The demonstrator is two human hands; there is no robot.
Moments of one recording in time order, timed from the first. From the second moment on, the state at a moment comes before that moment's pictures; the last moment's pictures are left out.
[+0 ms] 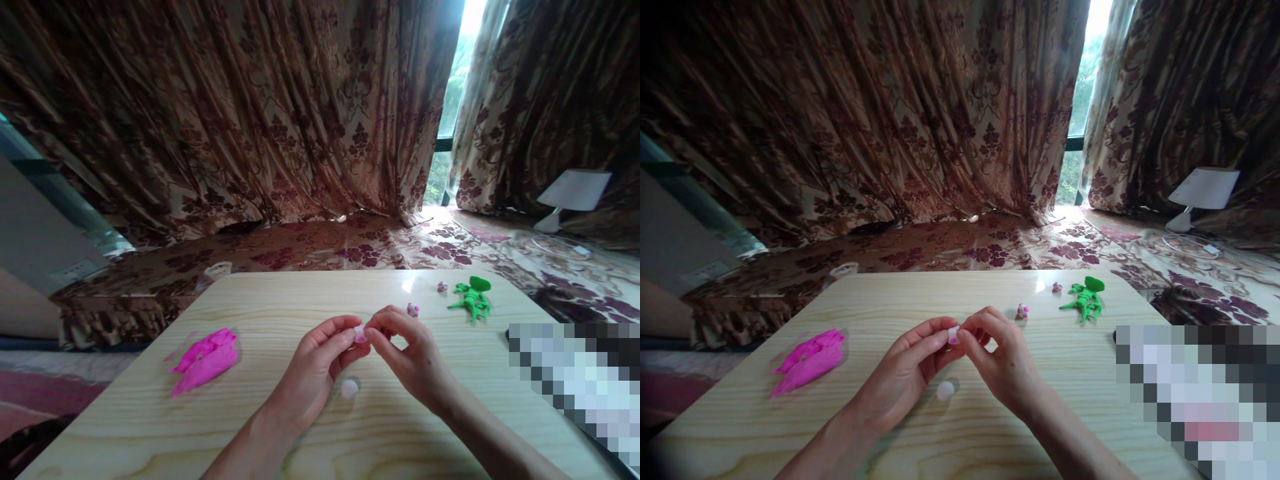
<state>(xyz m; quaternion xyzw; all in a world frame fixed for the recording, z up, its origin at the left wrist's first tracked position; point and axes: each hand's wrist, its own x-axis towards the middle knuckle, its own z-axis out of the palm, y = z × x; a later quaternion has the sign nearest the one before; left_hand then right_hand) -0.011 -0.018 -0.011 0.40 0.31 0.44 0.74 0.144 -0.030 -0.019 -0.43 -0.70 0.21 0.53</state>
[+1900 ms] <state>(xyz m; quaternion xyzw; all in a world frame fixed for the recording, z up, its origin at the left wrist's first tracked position) -0.048 -0.011 -0.028 0.75 0.46 0.42 0.23 0.166 -0.014 -0.055 -0.50 -0.77 0.11 0.37</state>
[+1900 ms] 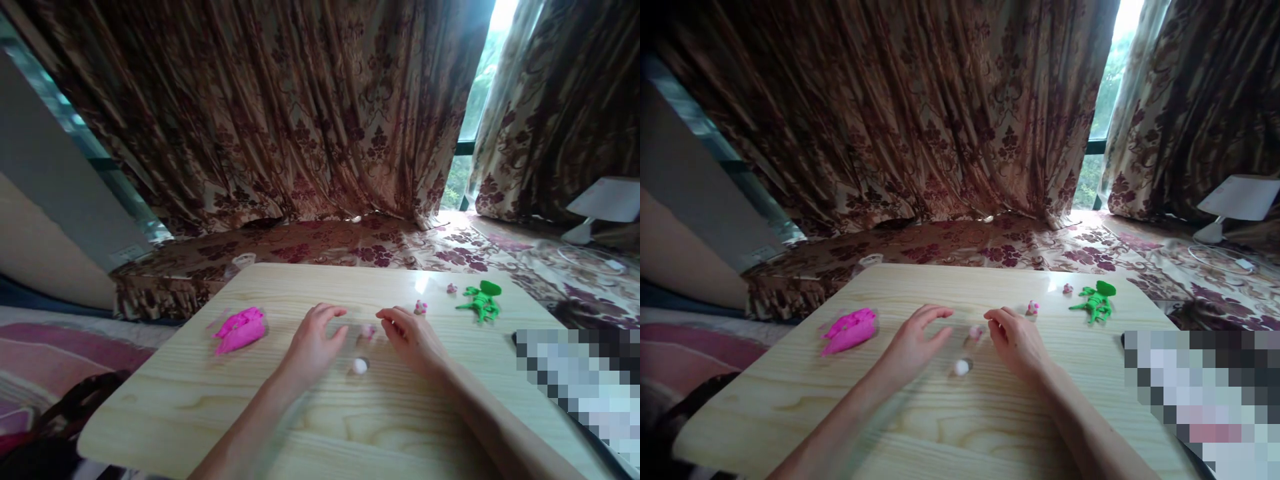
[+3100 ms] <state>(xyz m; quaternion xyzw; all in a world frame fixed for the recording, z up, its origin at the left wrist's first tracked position) -0.028 -0.003 0.011 0.69 0.37 0.36 0.50 0.146 -0.030 -0.012 -0.42 -0.67 0.32 0.52</state>
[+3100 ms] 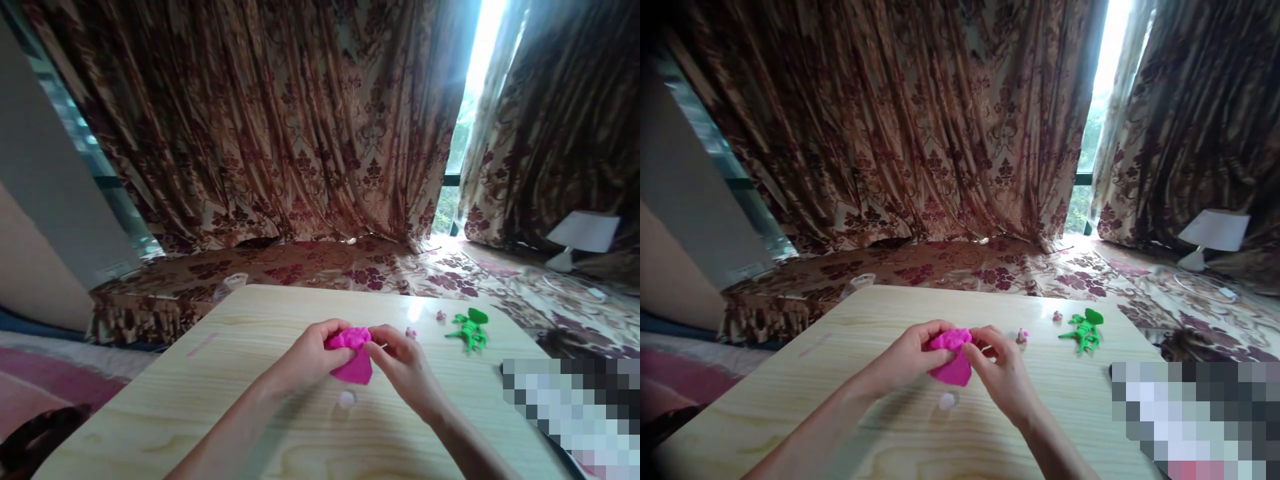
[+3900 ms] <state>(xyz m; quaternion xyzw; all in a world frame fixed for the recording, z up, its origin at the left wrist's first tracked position) -0.033 -0.008 -0.003 0.59 0.35 0.38 0.61 0.150 -0.029 -0.018 -0.37 -0.69 0.32 0.53</state>
